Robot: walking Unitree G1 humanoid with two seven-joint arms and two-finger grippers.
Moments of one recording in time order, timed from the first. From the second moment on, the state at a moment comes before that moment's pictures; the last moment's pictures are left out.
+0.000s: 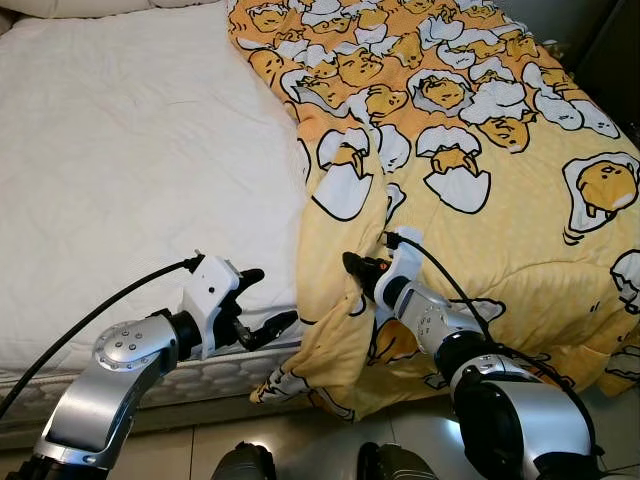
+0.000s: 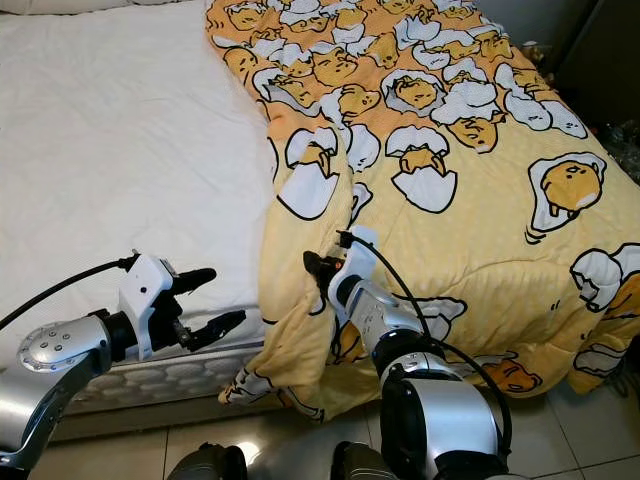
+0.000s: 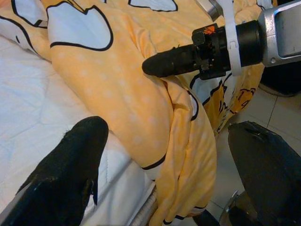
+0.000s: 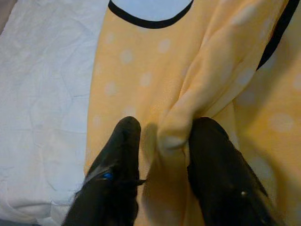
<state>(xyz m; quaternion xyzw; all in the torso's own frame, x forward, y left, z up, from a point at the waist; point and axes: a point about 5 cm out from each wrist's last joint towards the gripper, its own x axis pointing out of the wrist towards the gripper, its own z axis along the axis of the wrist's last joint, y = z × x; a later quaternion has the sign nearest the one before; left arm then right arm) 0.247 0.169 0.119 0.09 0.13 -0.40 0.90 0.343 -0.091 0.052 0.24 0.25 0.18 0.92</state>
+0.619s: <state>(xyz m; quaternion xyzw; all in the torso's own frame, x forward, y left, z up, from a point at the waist) 0.249 0.169 0.120 0.10 0.13 -0.40 0.90 0.344 -0.091 0.055 0.22 0.25 0.19 0.92</state>
